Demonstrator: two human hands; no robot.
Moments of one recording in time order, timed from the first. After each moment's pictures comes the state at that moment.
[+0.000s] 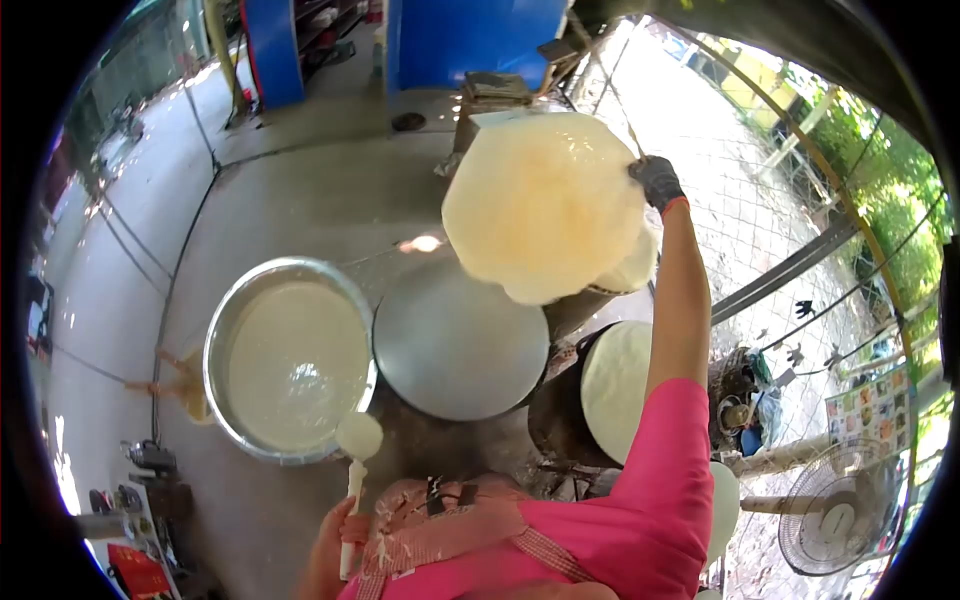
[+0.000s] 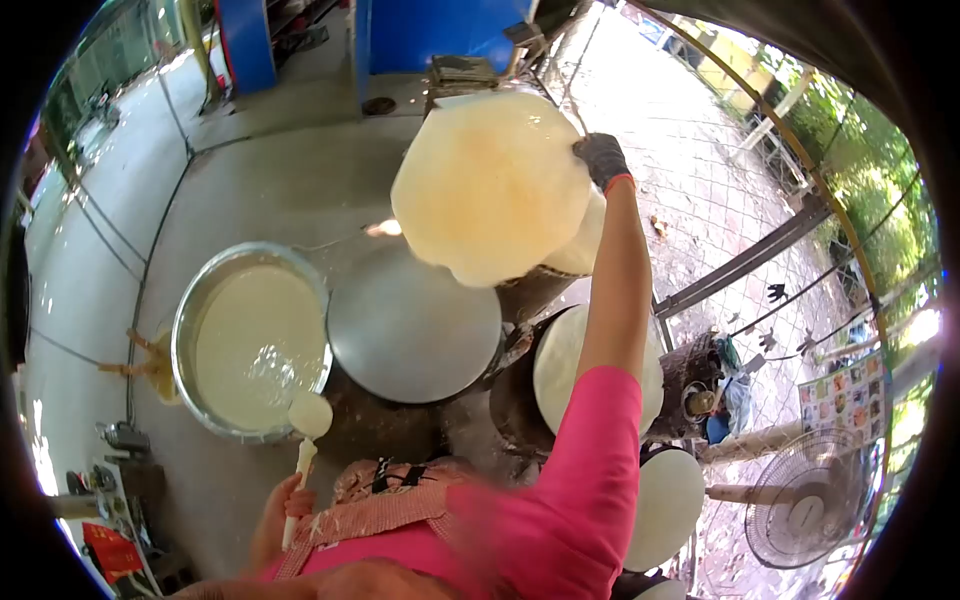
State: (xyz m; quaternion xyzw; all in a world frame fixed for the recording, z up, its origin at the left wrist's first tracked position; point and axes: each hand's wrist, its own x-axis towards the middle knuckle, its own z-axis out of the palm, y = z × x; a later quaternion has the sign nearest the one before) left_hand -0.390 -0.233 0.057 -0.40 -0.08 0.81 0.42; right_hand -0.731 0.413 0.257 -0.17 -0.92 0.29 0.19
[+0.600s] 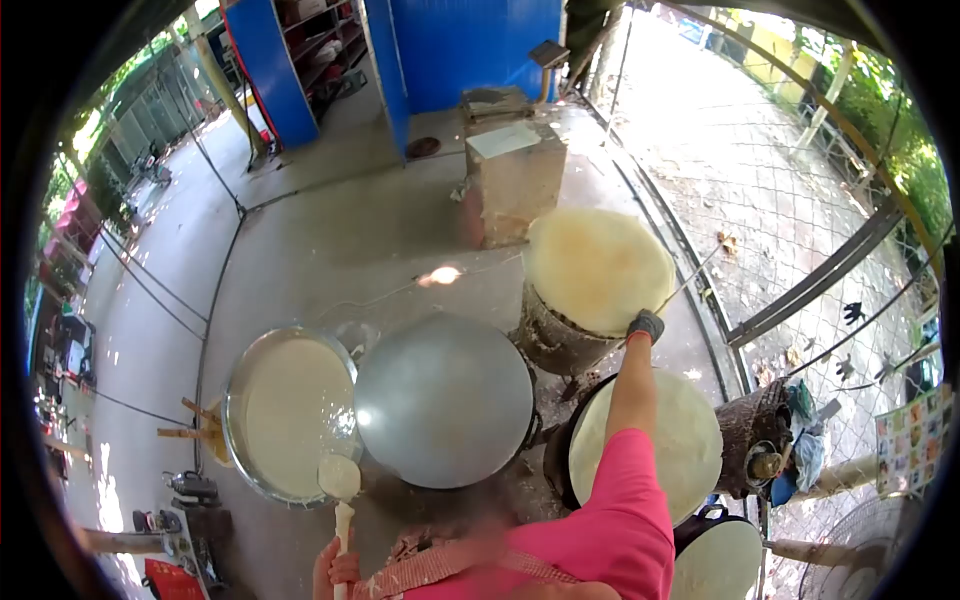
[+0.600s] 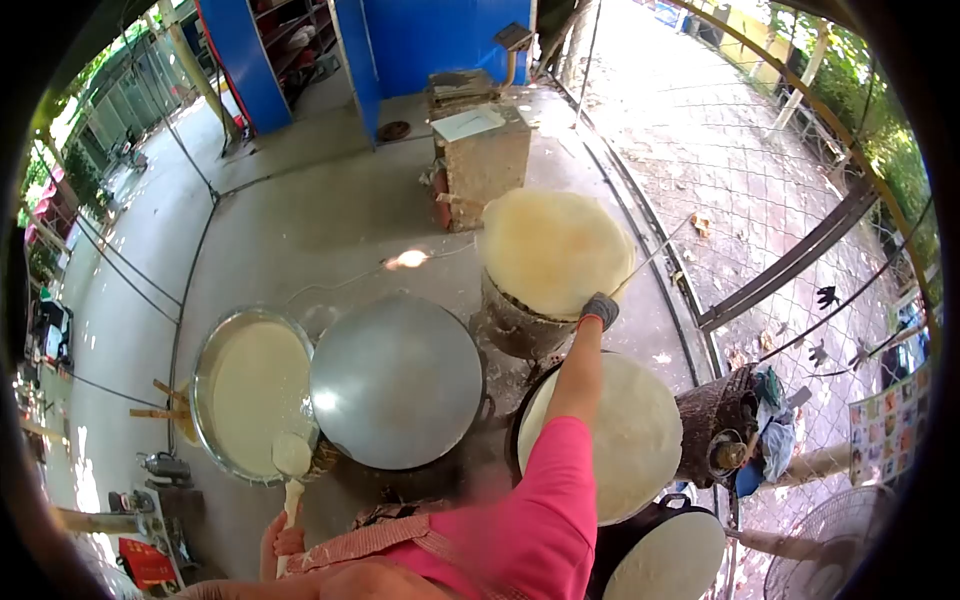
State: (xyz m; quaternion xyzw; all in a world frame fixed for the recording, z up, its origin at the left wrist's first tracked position) left_hand -0.422 -0.111 0.121 -0.36 -0.08 0.87 0.33; right_hand -0.703 0.598 -0.115 -0.62 -0.56 0.46 0.30
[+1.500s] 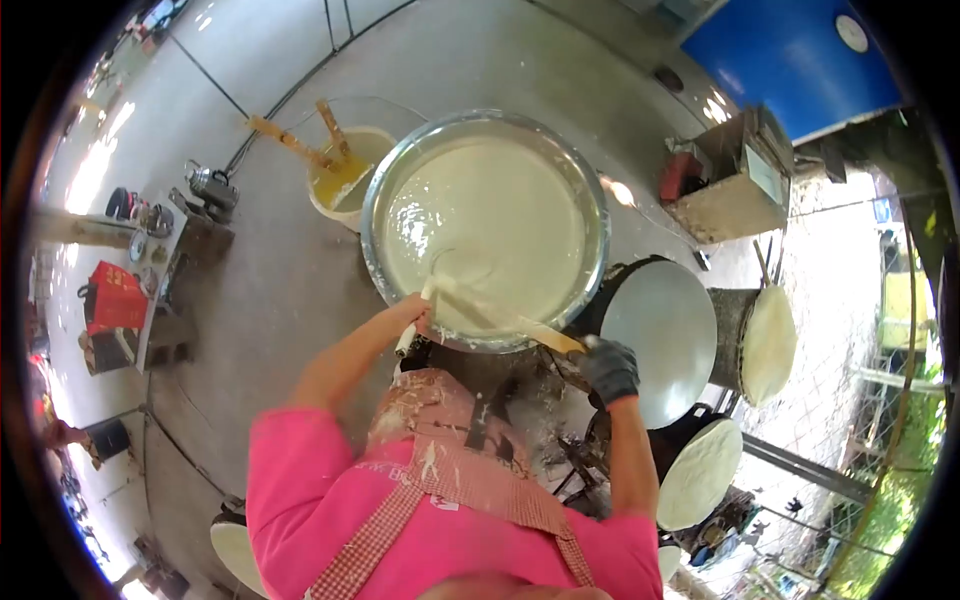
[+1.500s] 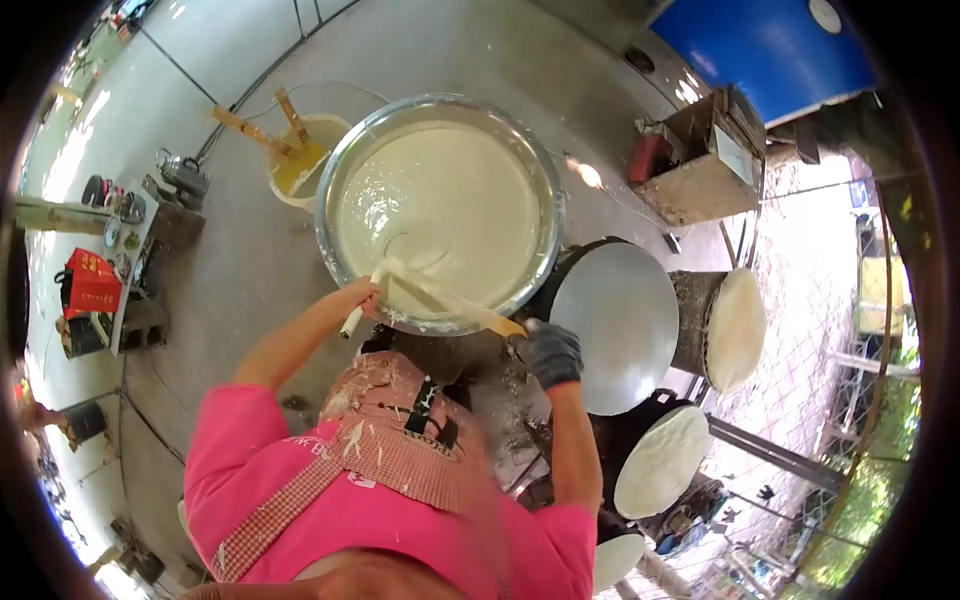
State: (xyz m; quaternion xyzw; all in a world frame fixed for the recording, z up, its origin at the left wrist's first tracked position) left_hand -0.562 -0.460 -0.148 -0.37 0.27 0.81 0.37; right_hand -0.609 -0.128 0.054 0.18 -0.97 0.07 -0.17
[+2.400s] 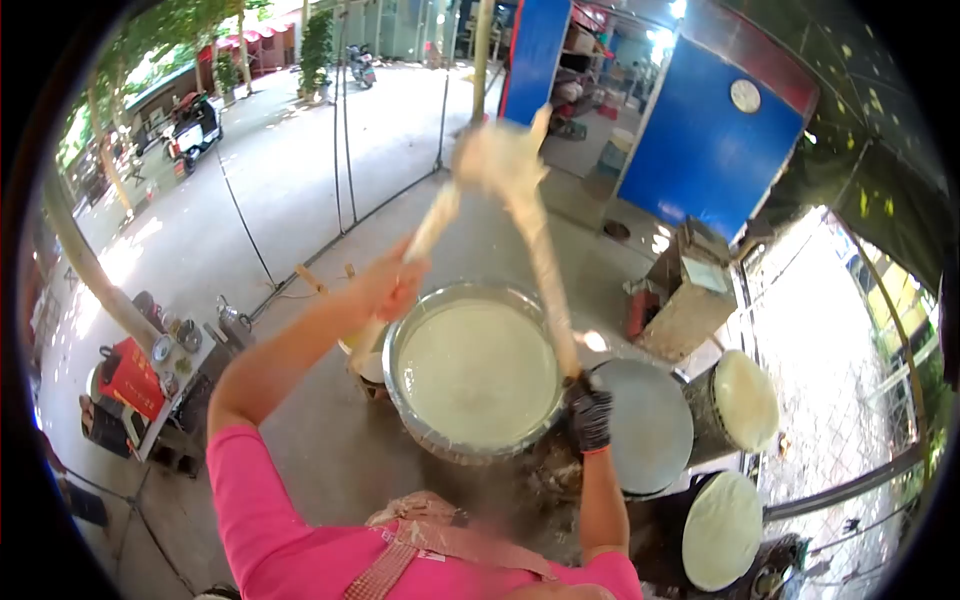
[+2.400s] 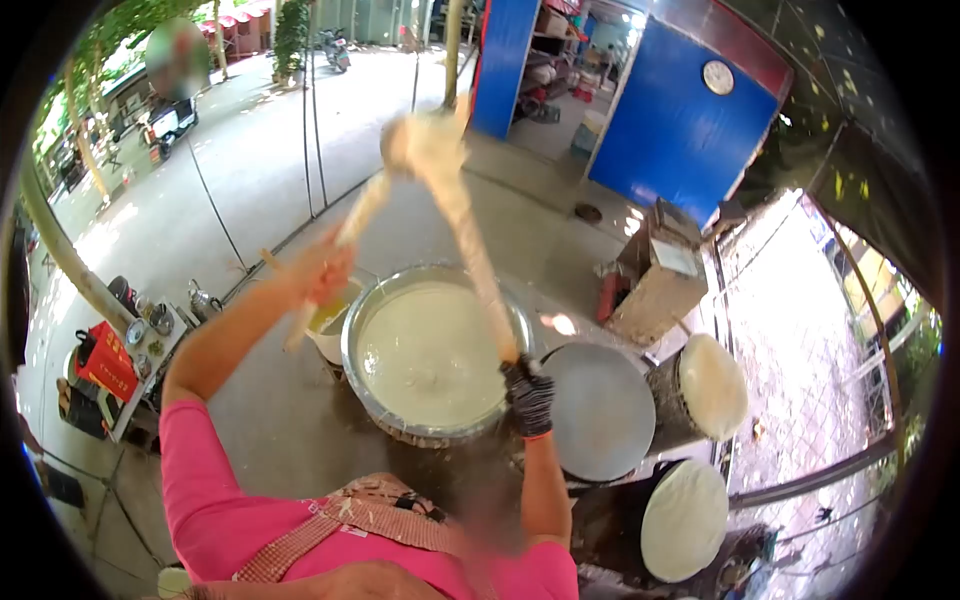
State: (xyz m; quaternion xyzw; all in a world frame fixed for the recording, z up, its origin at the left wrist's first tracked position) left_hand -0.528 -0.483 0.300 -0.07 0.63 0.77 0.09; right_hand -0.544 -0.144 0.139 0.10 -0.64 0.76 0.02
